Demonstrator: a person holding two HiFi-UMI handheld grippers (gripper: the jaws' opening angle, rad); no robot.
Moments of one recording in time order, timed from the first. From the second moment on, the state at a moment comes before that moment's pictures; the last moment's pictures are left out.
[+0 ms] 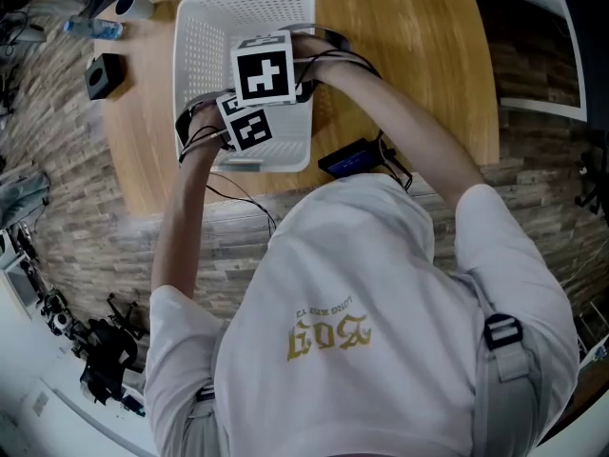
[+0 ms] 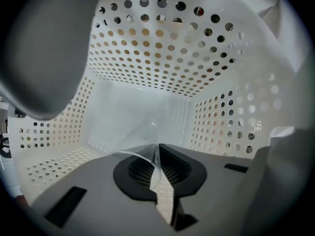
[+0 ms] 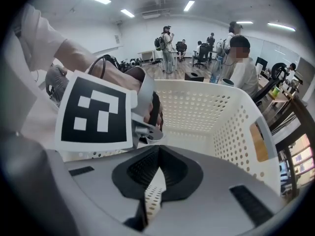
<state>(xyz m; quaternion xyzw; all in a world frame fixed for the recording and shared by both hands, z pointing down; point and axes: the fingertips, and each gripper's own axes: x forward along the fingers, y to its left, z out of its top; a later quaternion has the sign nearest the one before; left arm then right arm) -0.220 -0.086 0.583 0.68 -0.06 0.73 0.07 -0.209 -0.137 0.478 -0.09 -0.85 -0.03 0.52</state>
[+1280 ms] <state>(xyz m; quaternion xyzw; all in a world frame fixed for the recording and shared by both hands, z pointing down) -0.222 -0.068 0.585 0.61 0.02 0.79 0.02 -0.216 -0.142 0.473 -0.09 -0.87 0.03 0.49</state>
